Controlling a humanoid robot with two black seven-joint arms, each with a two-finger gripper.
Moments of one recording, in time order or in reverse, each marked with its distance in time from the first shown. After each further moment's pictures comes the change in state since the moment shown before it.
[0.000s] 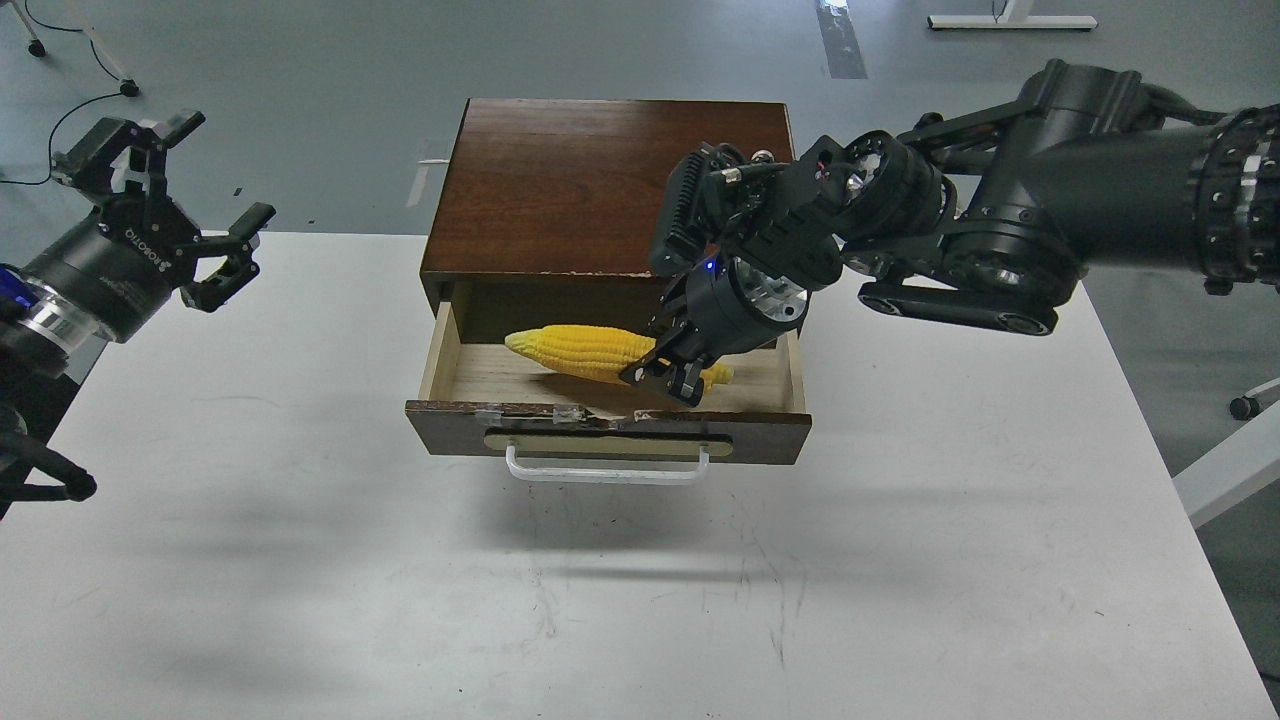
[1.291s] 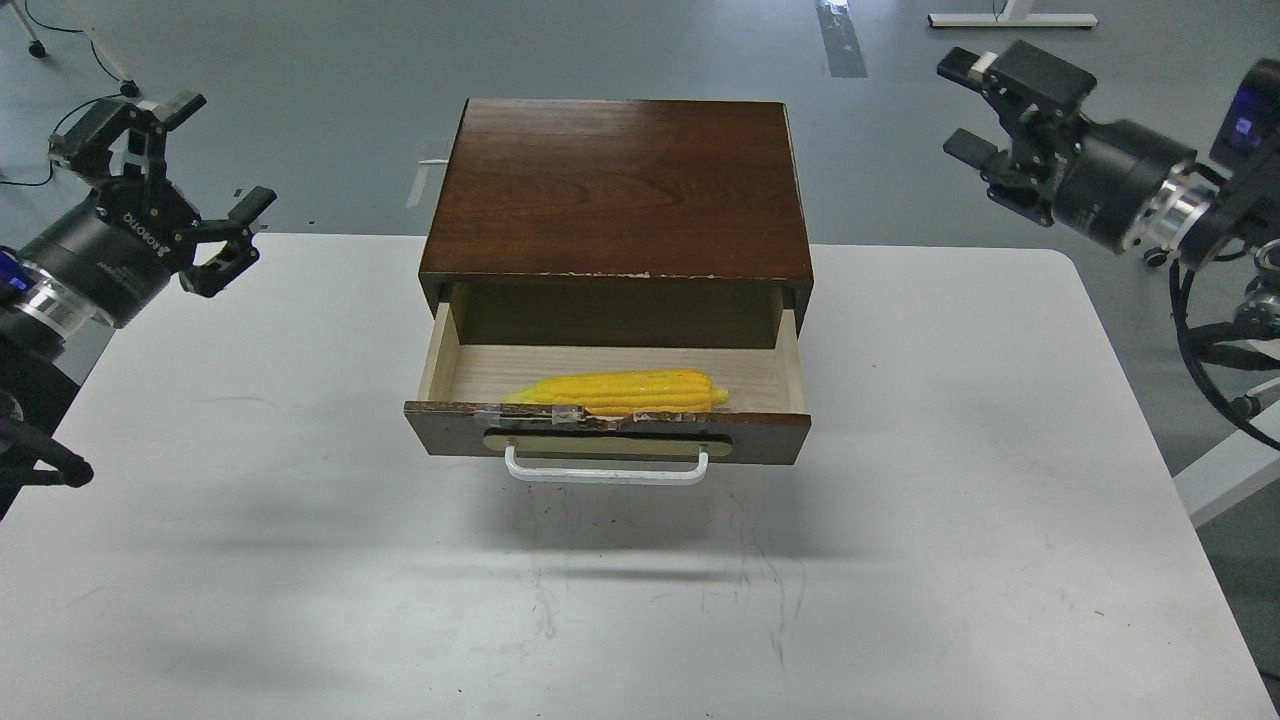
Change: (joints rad) left arm -0.089 0.004 -0.003 -0.012 0.105 0.000 0.000; right arm -0.868 -0.765 0.850 0.037 1.083 -0.024 0.000
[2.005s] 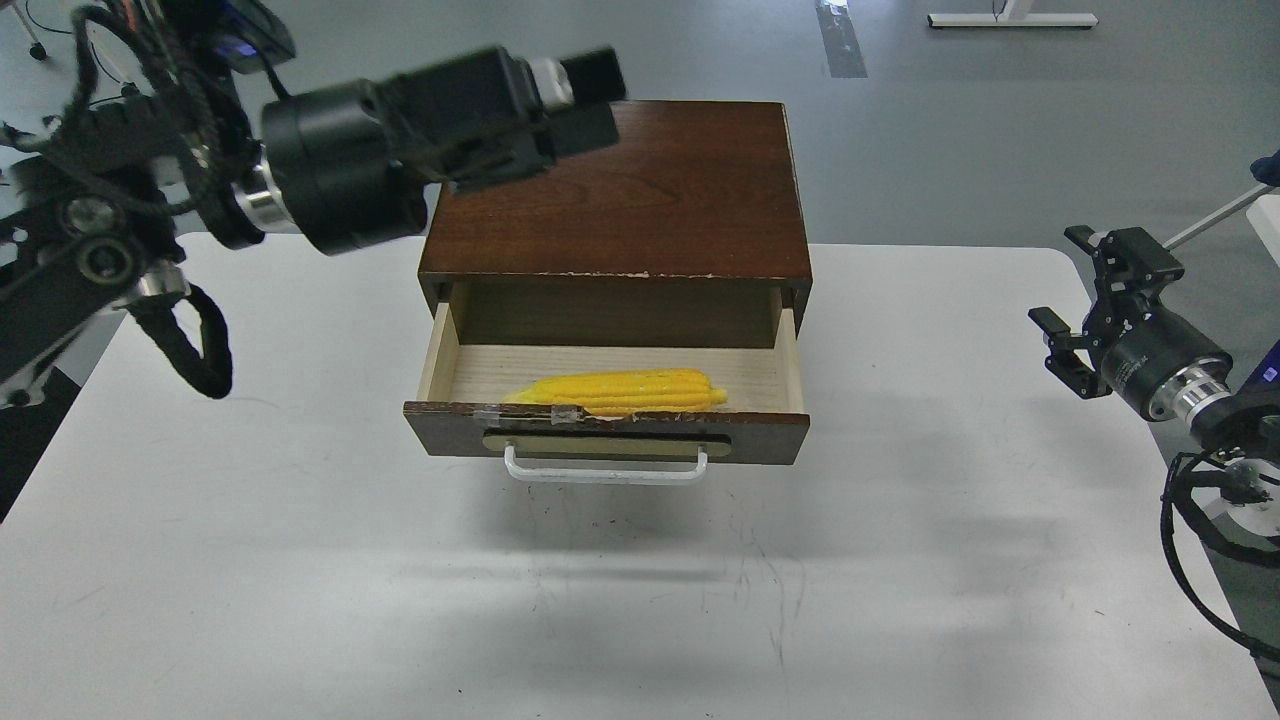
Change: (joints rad) left arm -0.236 -0.328 -0.082 -0.644 1.204 0.000 0.000; right arm -0.260 0.071 0.059 -0.102 0.240 0.002 0.000
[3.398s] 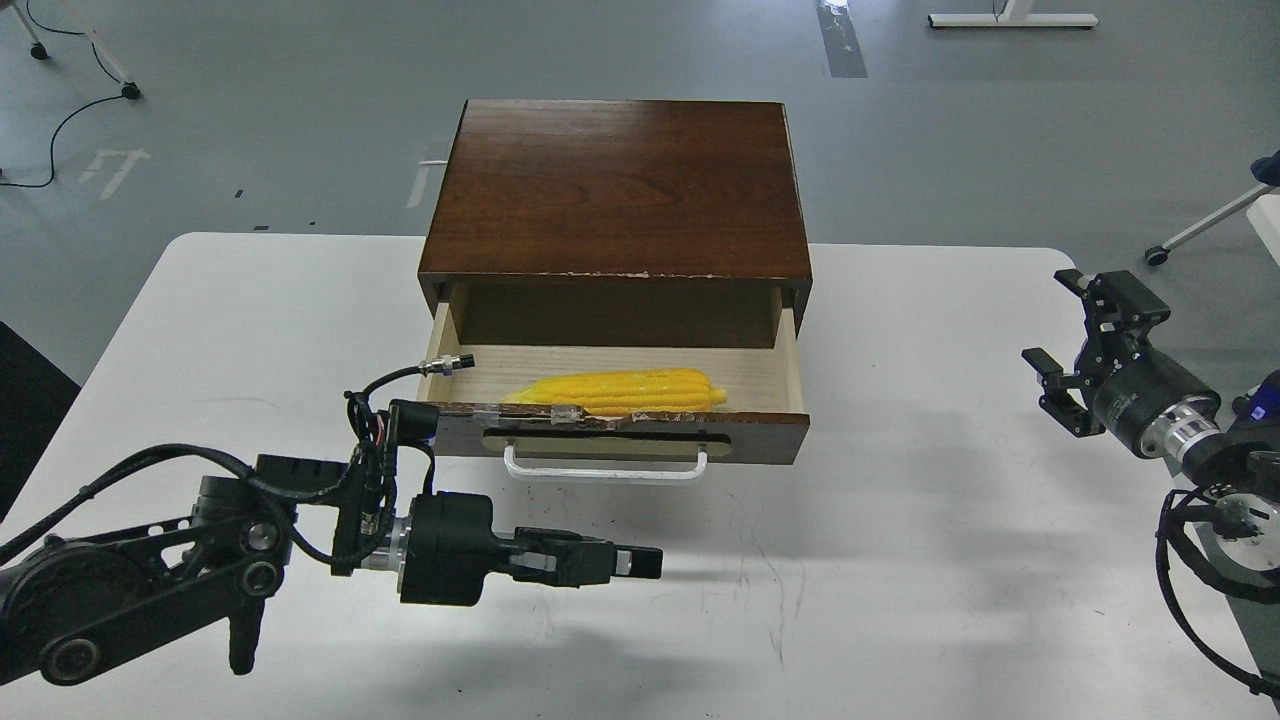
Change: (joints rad) left arm 0.361 0.128 0.297 0.126 -0.183 0.028 0.000; right arm -0.038 0.002 -0.002 0.000 -0.001 -0.001 0.000
